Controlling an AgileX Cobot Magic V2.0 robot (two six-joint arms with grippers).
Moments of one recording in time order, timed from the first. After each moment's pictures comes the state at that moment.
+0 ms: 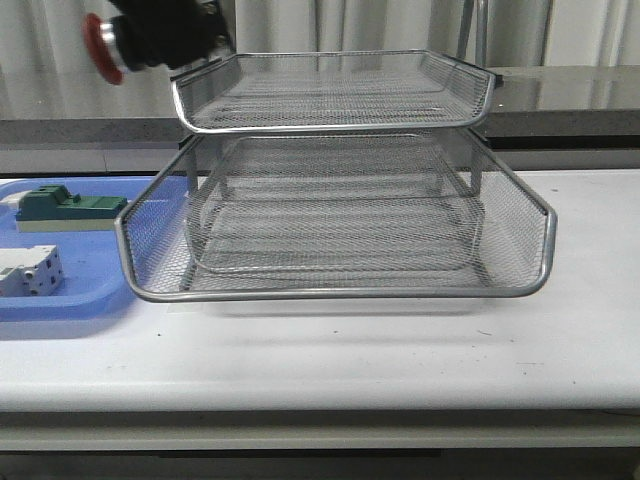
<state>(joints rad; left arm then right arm) -0.56 1.62 -1.60 -0.16 1.25 0.74 -0.08 0.39 -0.76 0.21 1.05 -0.25</state>
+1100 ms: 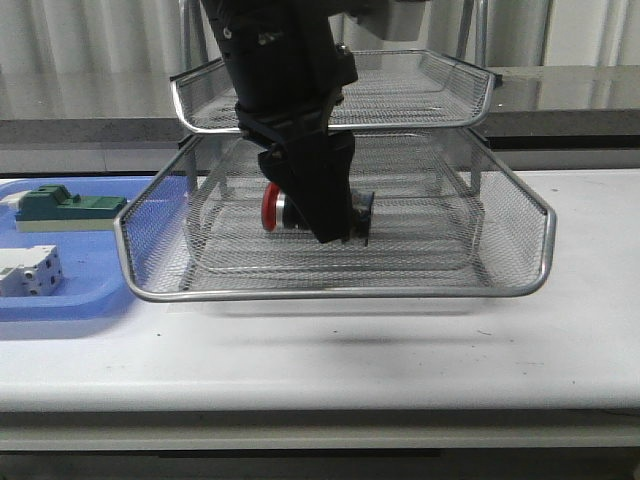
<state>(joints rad) -0.70 1.93 -1.64 -0.10 1.03 0.74 -0.08 0.39 -0.76 0.21 1.05 -0.25</state>
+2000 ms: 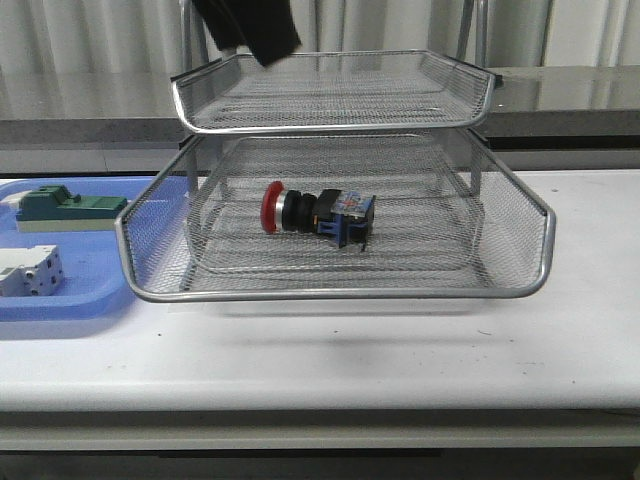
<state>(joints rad) -0.58 1.73 -1.78 -0.10 1.24 0.54 -0.08 0.39 -0.76 0.21 1.05 -0.25</state>
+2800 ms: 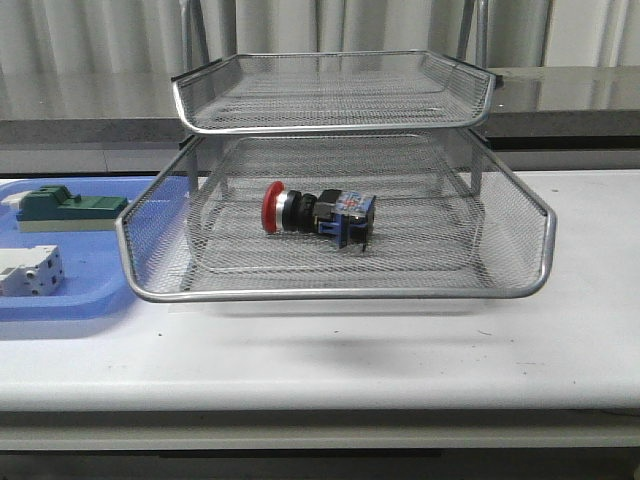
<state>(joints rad) -0.07 0.82 -0.83 -0.26 0.71 0.50 -0.08 0.39 -0.76 0.21 1.05 -0.25</state>
